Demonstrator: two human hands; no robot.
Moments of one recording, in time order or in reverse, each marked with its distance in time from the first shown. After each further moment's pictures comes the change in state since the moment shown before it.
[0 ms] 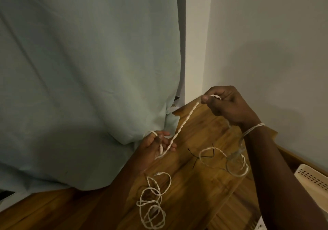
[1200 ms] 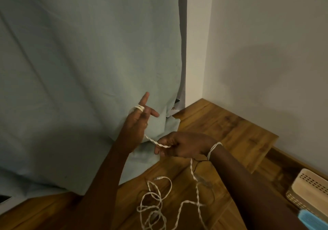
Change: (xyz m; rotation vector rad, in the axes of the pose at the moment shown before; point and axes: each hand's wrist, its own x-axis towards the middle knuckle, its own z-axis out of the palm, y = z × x) left_hand 0.030 0.060 -0.045 0.360 0.218 0.383; right_hand -0.004 0.016 0.105 -0.403 -0.830 0.248
